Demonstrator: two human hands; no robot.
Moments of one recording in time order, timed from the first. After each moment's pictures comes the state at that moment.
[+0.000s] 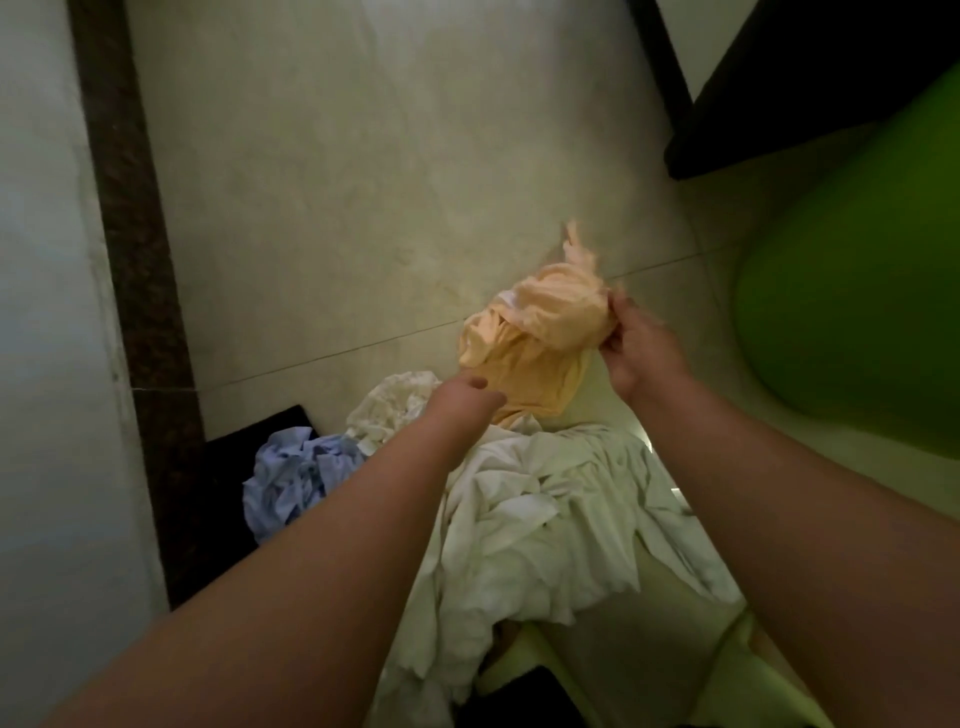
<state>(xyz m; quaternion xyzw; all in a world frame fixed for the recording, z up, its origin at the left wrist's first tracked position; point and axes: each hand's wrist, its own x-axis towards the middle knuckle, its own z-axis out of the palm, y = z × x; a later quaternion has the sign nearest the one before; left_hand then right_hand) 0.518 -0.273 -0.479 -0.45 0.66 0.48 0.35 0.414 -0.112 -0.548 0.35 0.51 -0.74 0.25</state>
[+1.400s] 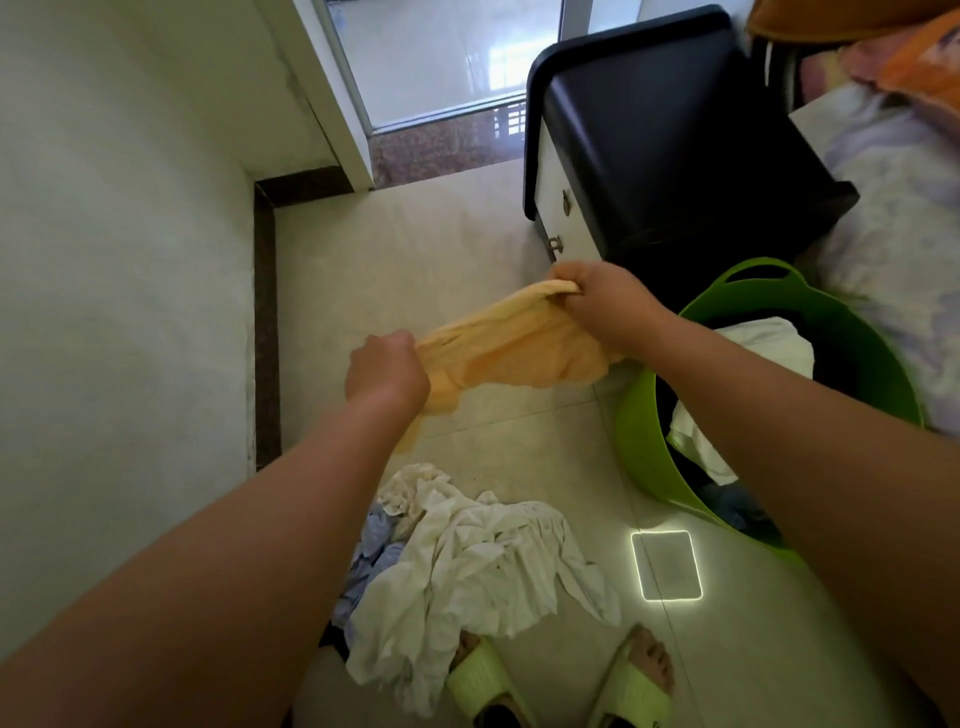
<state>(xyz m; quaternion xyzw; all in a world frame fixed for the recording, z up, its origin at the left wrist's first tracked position) 0.447 -0.296 -0.119 -0.32 0.93 0.15 0.11 0.327 -0.085 -0.061 -0.25 0.89 -0.30 0.24</state>
